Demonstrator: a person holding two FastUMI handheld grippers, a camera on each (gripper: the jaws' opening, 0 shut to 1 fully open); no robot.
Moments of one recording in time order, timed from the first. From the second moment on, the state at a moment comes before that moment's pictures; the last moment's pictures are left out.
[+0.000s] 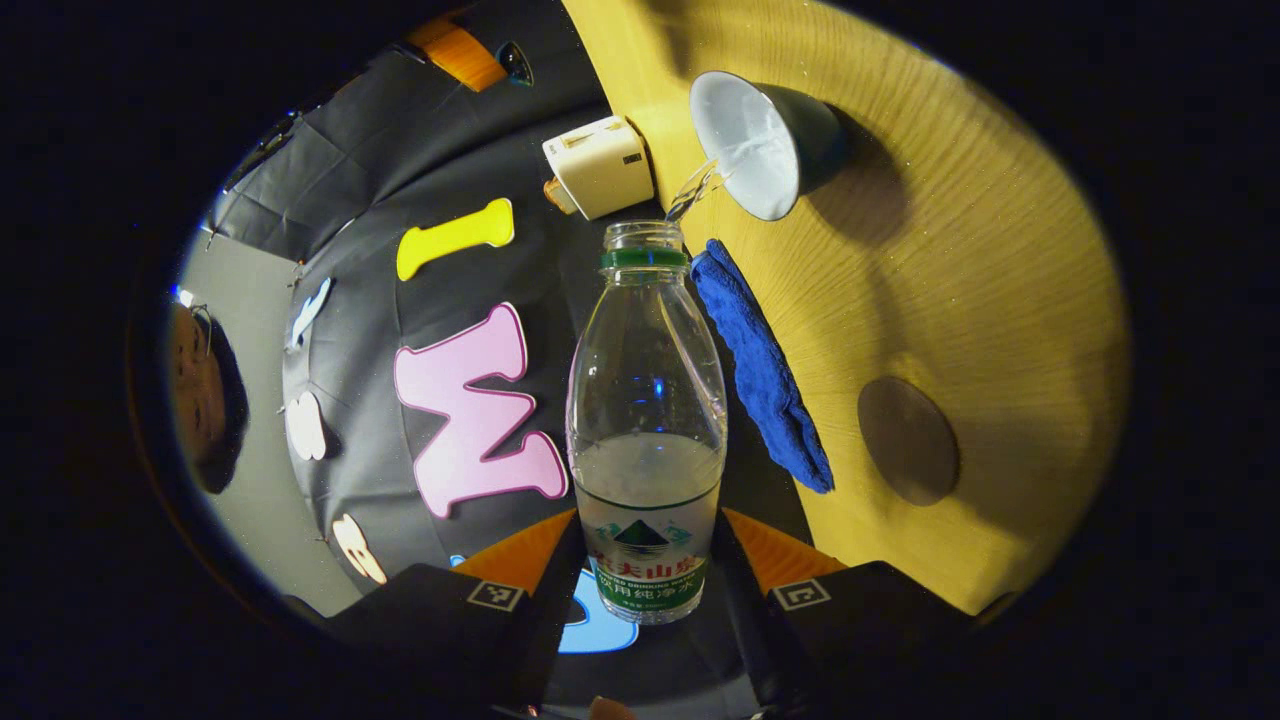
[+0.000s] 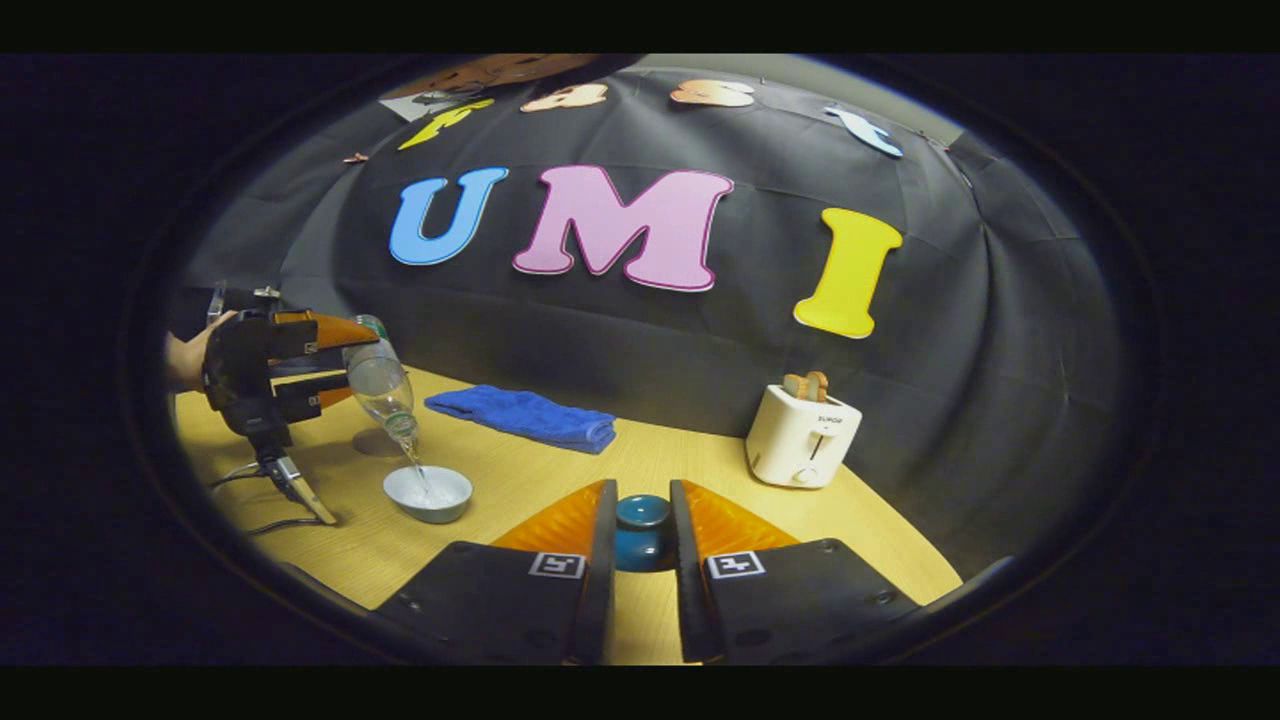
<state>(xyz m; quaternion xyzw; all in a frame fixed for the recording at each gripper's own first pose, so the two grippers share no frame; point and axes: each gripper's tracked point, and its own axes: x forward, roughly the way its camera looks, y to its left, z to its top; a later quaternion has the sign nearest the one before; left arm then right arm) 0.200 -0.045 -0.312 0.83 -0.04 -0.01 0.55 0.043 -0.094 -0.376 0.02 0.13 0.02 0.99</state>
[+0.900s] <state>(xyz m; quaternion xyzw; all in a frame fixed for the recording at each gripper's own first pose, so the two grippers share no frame) 0.210 -0.068 -0.260 0.86 -0.15 -0.01 0.48 0.046 -0.099 -0.361 0.02 0.11 0.00 0.99</state>
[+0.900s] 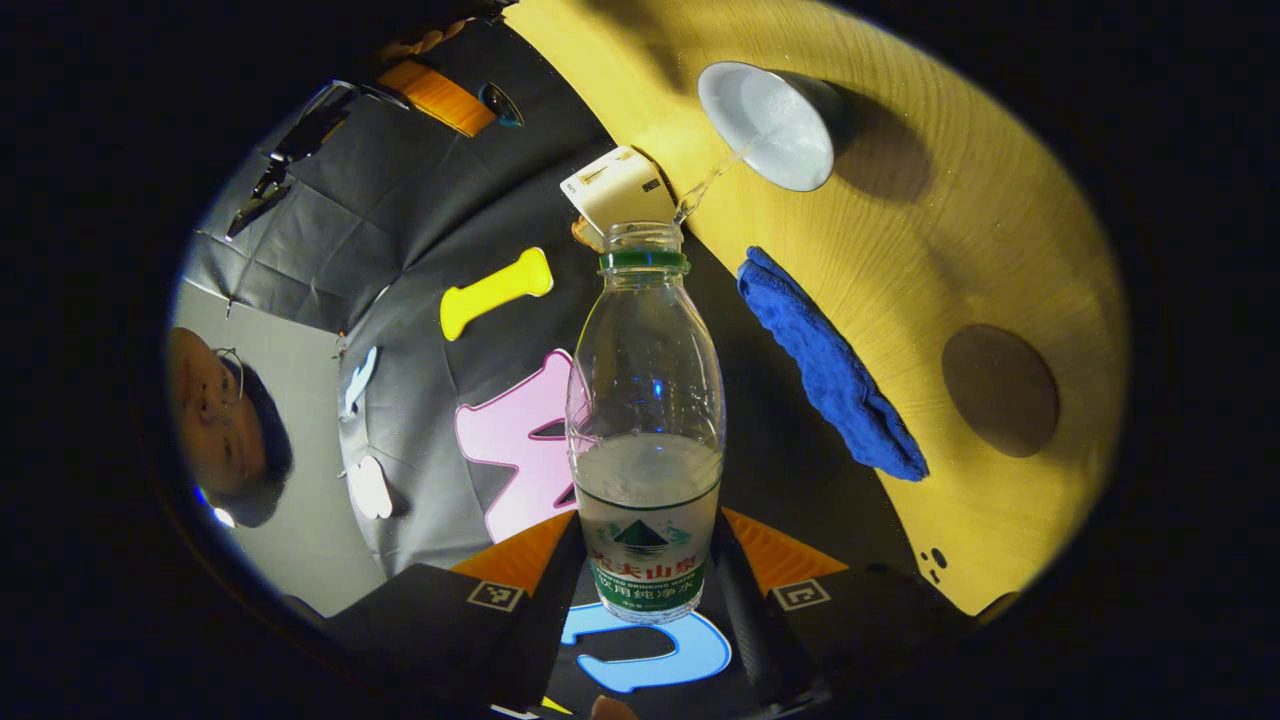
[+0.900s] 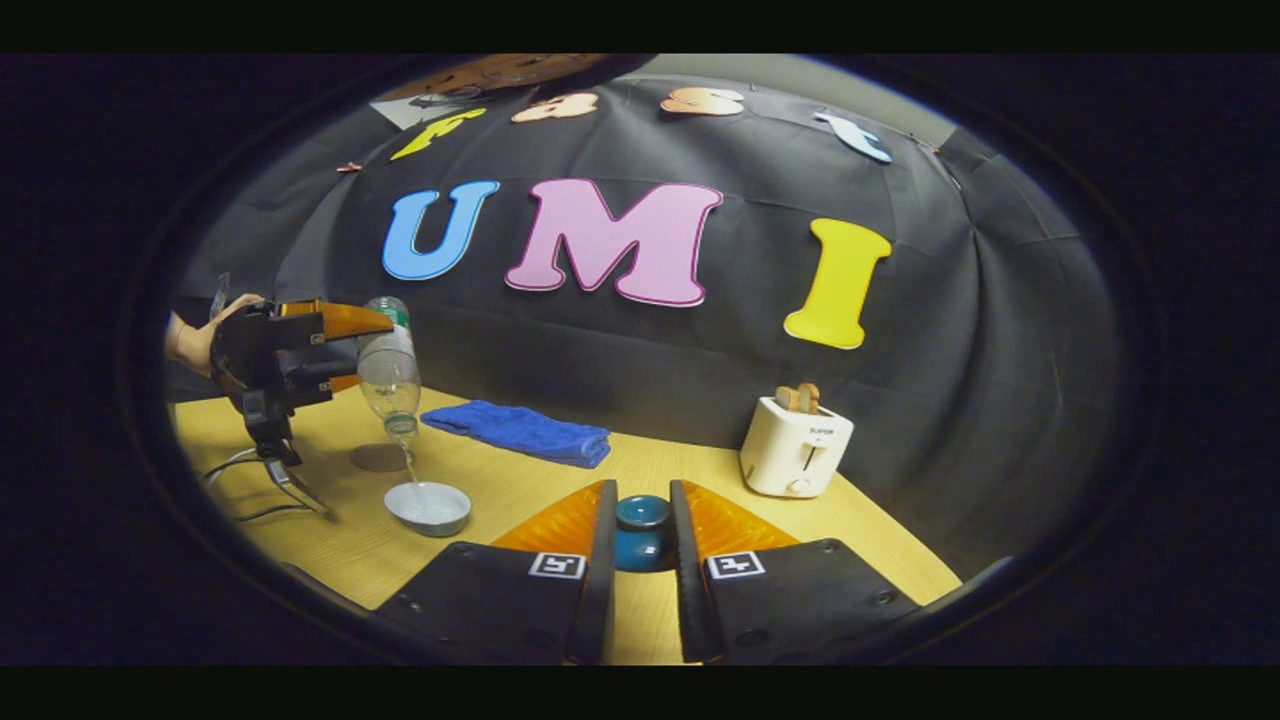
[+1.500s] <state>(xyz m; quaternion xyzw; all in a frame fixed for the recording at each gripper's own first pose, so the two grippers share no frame) 0.214 -0.081 -0.251 0.87 -0.19 -0.02 0.46 0.050 -0.096 -0.354 0.02 0.10 -0.01 0.99</state>
